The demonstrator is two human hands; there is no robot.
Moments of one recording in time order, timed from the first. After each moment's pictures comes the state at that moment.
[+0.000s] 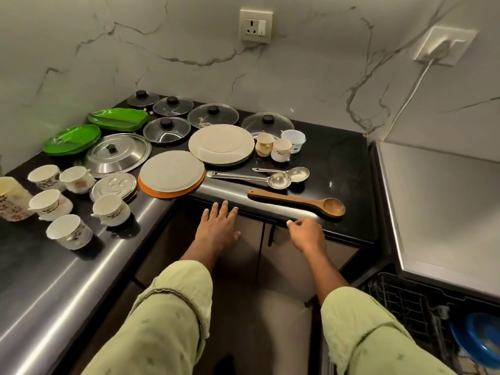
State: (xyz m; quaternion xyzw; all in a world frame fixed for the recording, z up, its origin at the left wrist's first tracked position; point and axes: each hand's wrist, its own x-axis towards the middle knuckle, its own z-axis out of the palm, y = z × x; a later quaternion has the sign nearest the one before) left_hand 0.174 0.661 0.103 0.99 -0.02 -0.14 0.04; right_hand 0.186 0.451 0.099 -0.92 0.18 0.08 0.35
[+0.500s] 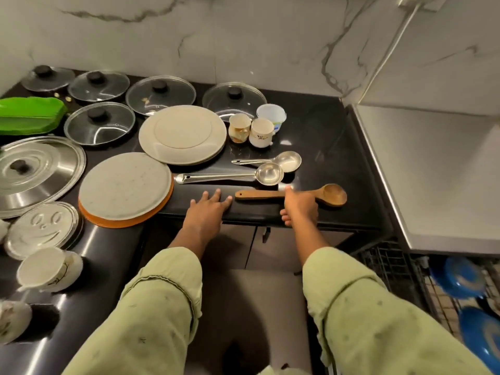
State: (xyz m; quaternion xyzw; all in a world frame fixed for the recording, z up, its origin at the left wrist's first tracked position) left_hand 0.306 0.697 0.061 0.97 -0.17 -0.18 -0.02; right_hand 0.296 0.491 0.073 -0.77 0.46 0.01 0.45
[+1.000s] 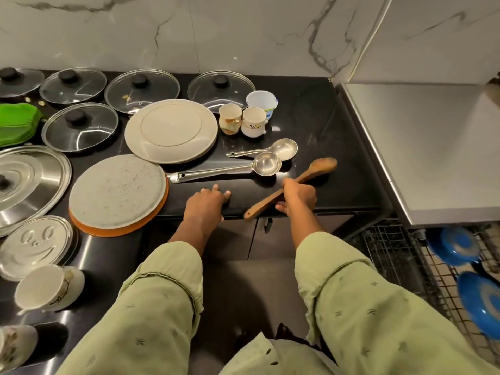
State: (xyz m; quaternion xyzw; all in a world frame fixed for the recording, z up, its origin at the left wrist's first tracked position) left_hand 0.322 0.702 0.067 0.96 -0.22 -0.16 -0.05; right_hand 0.303 0.502 0.064 -0.62 0.53 -0.03 0.57
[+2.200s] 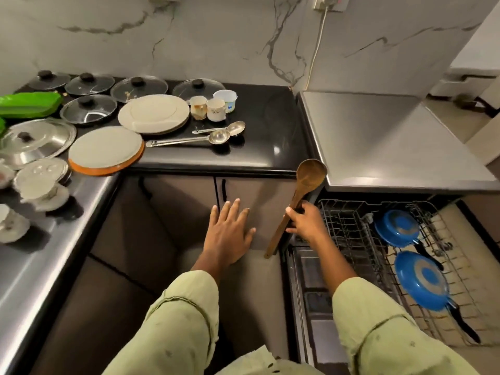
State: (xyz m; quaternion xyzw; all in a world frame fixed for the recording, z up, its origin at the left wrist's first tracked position) left_hand 0.044 0.559 0.058 0.97 -0.22 -0.05 0.07; right_hand 0.037 0.348 0.062 -0.74 0.24 0.03 0.62
